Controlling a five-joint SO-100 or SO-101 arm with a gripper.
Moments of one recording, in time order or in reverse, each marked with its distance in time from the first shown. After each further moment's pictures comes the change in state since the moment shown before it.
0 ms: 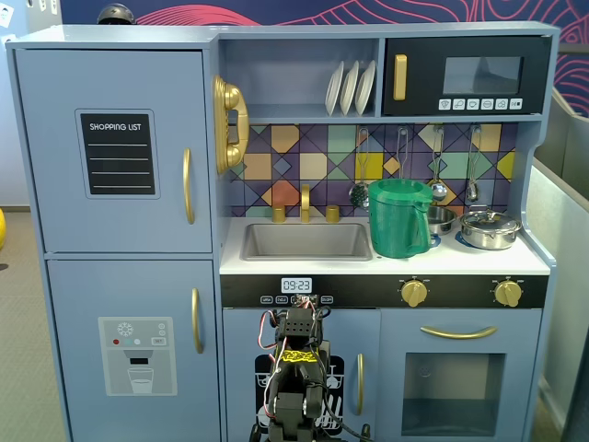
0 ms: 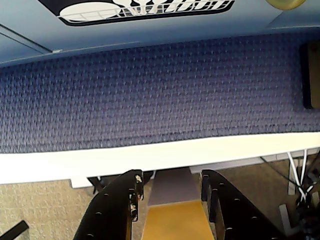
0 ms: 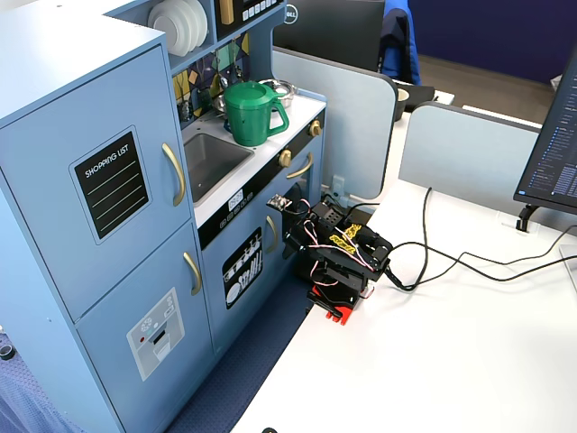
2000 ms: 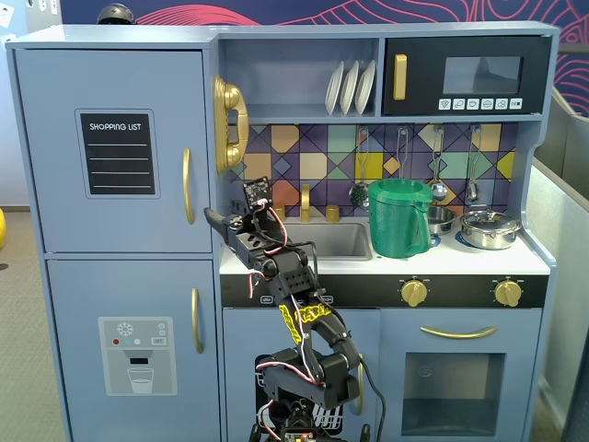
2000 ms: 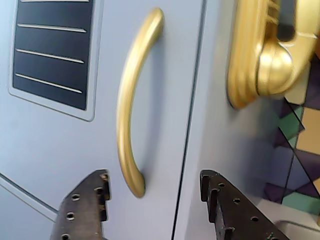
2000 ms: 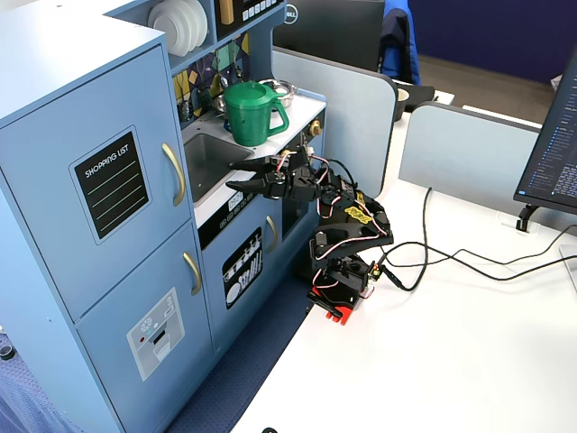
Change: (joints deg) arm -38.1 -19.5 -46.3 -52.6 -6.5
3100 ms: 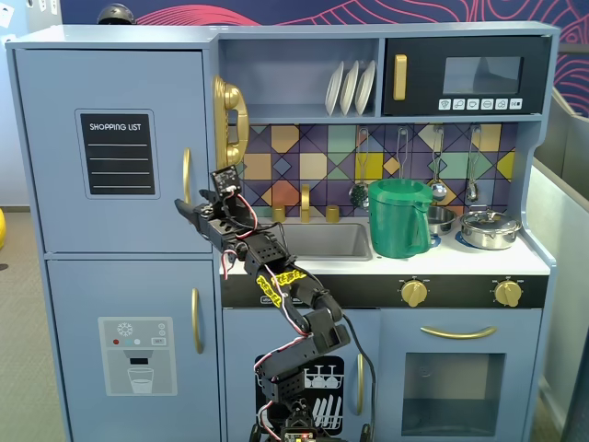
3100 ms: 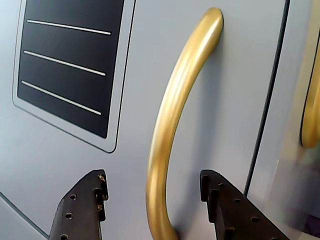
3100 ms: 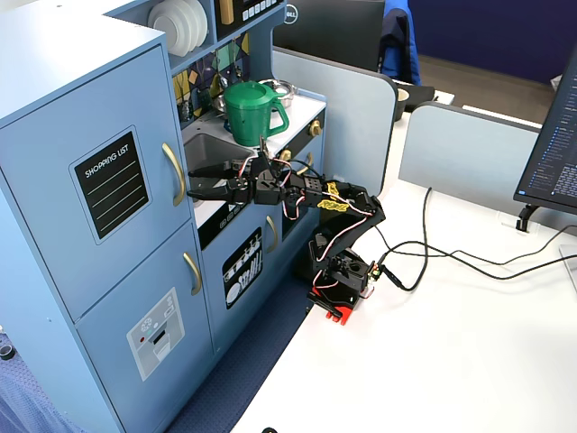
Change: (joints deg) arm -4.6 -25.0 -7.5 -19.8 -1.7
